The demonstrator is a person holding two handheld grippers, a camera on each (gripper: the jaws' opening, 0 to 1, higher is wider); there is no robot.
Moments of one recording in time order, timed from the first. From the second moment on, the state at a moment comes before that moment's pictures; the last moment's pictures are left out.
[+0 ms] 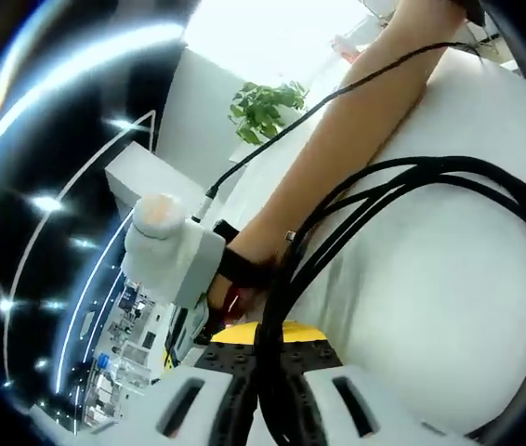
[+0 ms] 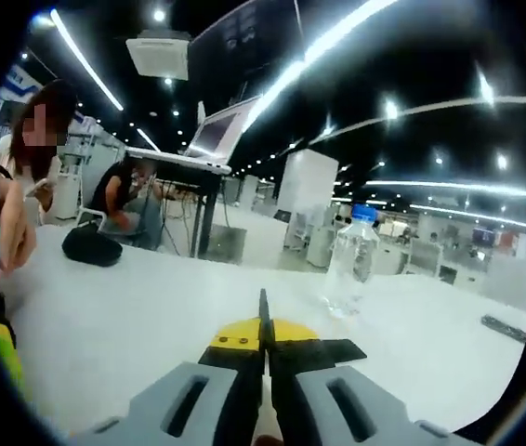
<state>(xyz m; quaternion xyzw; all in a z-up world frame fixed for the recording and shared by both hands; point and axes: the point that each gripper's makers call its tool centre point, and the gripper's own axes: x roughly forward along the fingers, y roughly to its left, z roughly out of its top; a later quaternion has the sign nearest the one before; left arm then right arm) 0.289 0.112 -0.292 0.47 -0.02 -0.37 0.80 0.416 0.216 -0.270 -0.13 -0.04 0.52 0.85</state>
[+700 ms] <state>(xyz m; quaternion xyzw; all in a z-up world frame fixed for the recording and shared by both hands) 0.283 0.103 -0.294 0.44 -0.02 -0.40 0.81 0.347 0.066 -0.257 -0.06 -0.03 0.49 0.87</state>
